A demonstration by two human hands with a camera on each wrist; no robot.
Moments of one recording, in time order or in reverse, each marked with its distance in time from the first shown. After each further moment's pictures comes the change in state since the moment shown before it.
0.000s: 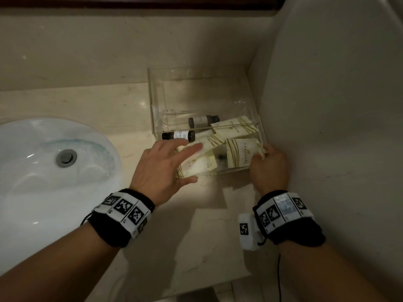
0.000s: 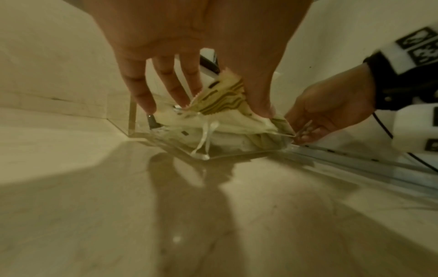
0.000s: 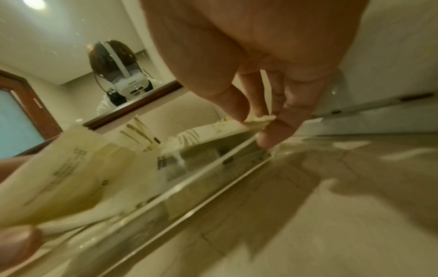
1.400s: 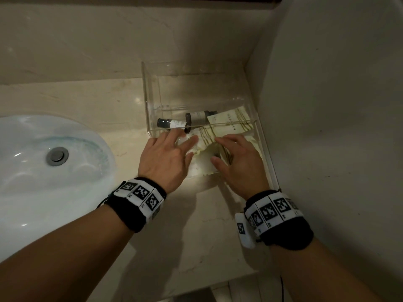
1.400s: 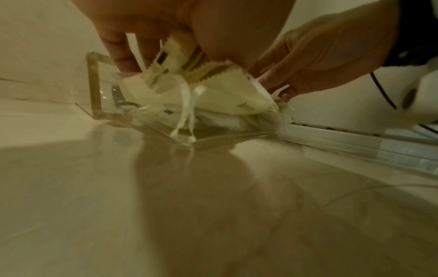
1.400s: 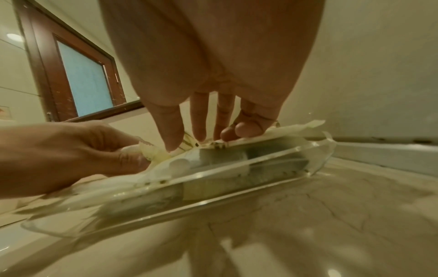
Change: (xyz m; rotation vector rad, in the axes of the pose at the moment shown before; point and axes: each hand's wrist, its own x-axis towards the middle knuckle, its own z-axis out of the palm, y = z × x) left_hand 0.029 0.012 0.010 0.198 -0.004 -0.055; right_hand -0.015 -0.015 0.016 -0.134 -0.252 -0.575
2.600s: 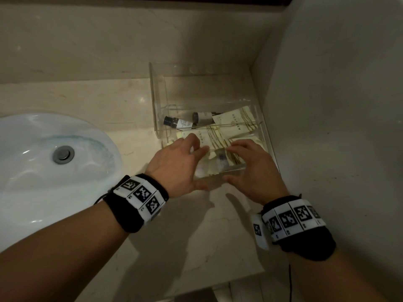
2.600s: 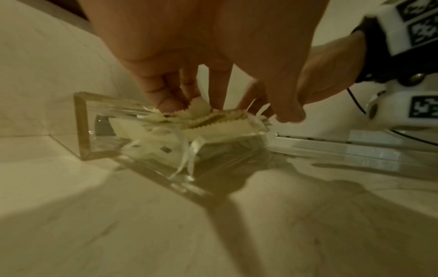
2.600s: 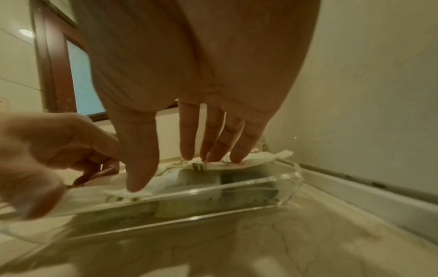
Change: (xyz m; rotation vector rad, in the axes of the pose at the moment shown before) left_hand -0.004 0.003 -0.020 -0.018 -0.221 0.171; right_hand -0.011 0.006 -0.020 -0.084 -0.092 -0.072
